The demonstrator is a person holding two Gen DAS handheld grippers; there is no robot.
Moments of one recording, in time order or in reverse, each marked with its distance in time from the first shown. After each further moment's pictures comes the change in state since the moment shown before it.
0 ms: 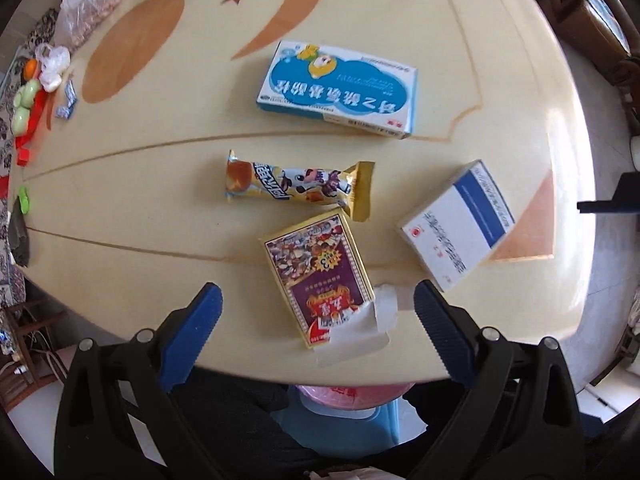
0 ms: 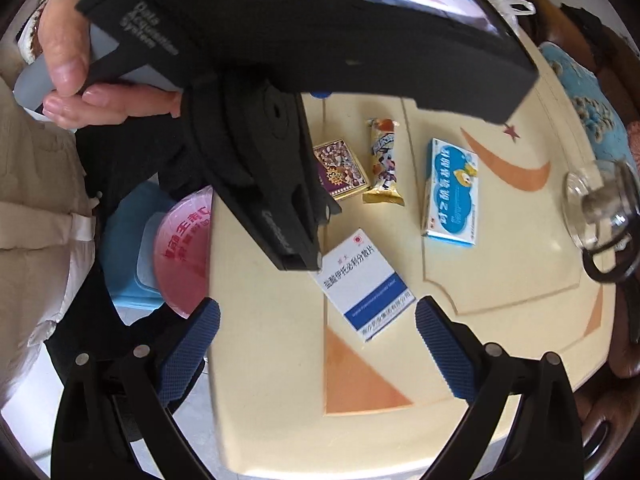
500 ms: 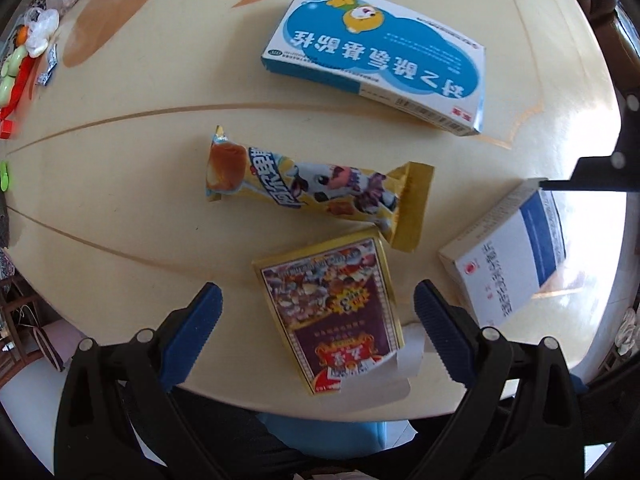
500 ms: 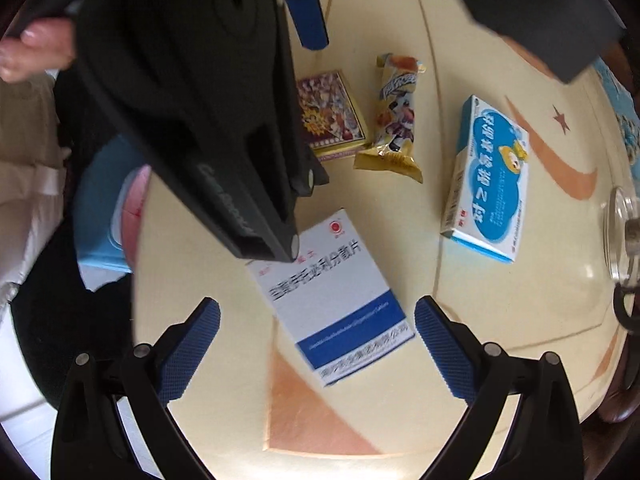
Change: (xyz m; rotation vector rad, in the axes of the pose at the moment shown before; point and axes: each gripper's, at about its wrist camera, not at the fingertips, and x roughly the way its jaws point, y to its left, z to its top) left arm 0.054 0.012 0.017 -0.075 0.086 -0.015; right arm 0.081 -0.025 0.003 -0.121 0.113 0.015
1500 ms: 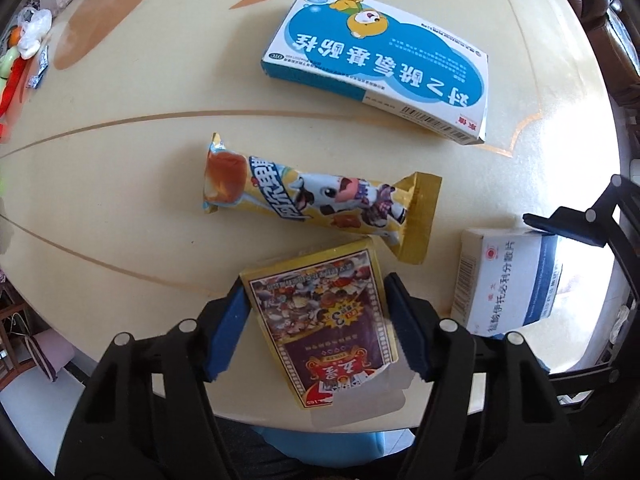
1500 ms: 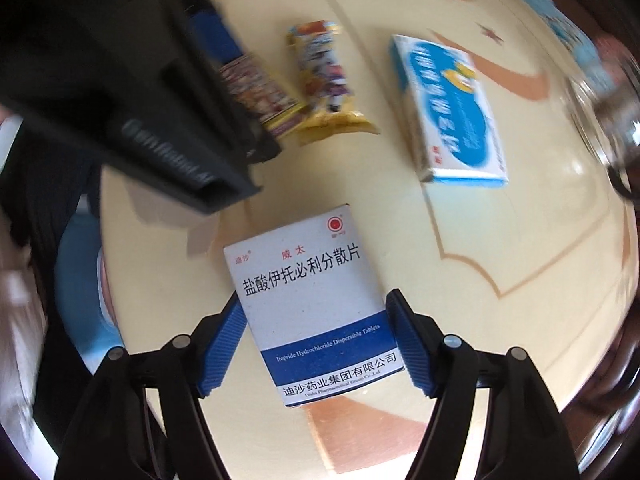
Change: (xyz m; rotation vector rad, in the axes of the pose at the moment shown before) left arm 0.013 0.009 0.018 0.016 -0.025 -0.046; right arm 0.009 -0.017 -0.008 0.438 -0.035 -0.075
